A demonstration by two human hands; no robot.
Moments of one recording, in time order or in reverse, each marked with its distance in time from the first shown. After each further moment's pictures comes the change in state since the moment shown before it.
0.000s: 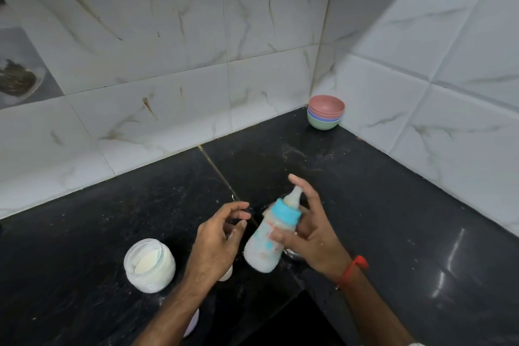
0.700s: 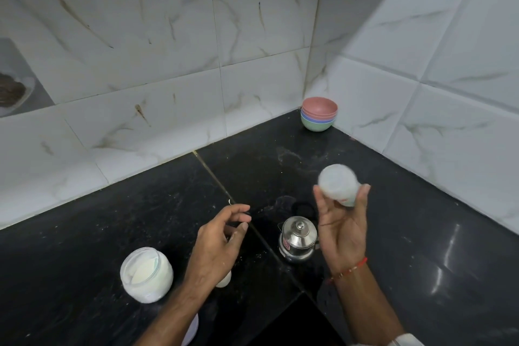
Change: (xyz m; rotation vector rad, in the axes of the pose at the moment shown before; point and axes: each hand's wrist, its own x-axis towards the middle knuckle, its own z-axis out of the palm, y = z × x) left_hand 0.003 0.006 0.002 -0.029 -0.033 0.007; right_hand 0.014 -0.007 -0.019 0.851 0.692 -0.181
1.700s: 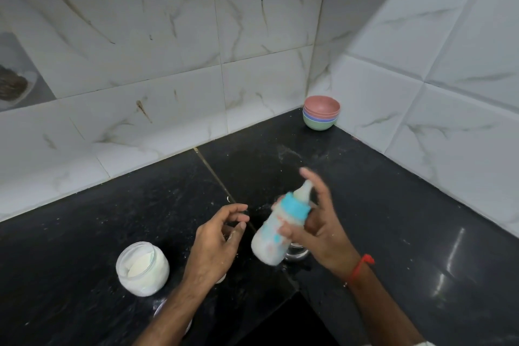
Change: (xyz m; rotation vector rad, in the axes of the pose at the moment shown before) left_hand -0.003 0.000 0.010 0.016 0.024 -0.012; right_hand -0.010 -0.011 -0.007 -0.742 -0.648 0.187
